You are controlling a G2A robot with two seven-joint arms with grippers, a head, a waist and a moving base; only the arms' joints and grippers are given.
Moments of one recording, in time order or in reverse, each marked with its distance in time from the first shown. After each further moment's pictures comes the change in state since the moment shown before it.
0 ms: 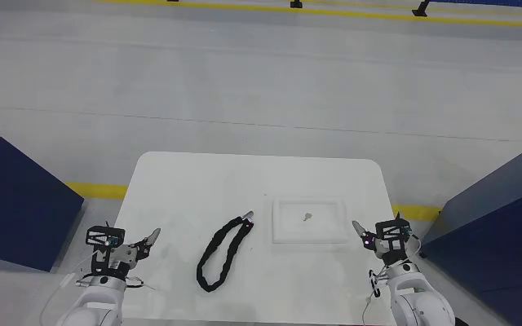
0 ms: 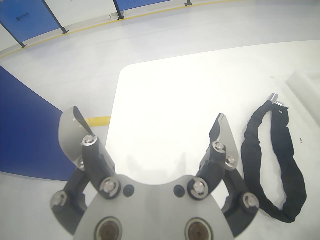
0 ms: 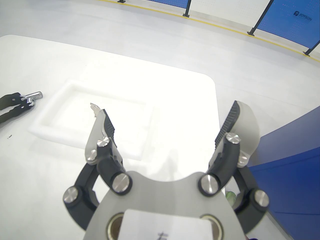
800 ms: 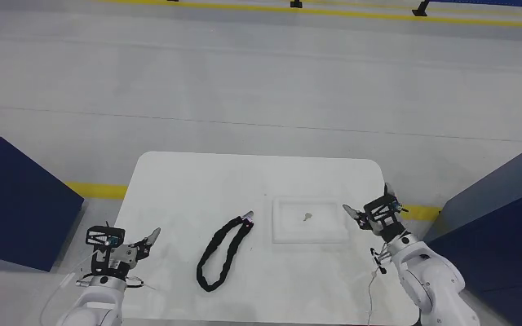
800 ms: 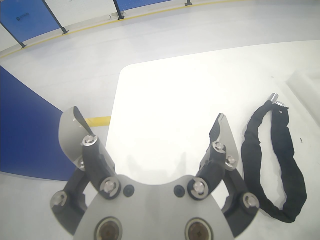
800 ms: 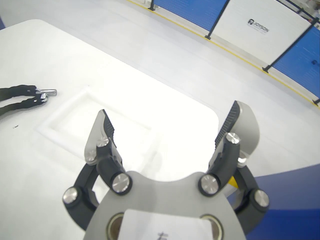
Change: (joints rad) left arm 0.000 0.000 0.000 0.000 0.000 0.000 0.000; right arm 0.228 0.029 0.014 0.021 -0.160 -0.357 0.093
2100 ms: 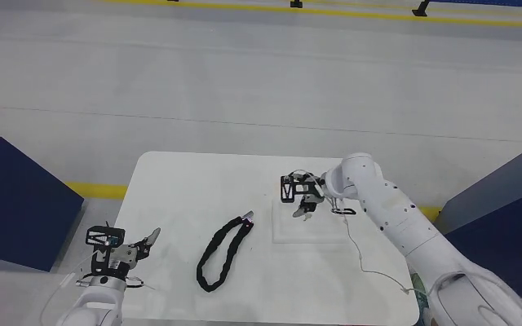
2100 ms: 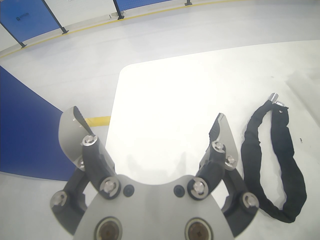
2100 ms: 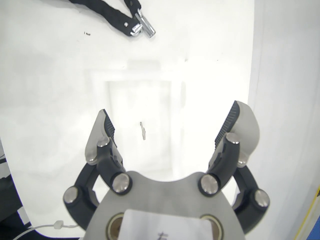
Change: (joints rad) left arm 0.000 0.000 0.000 0.000 0.000 0.000 0.000; right arm 1.056 -0.018 -1.013 0.792 0.155 -0.656 0.300
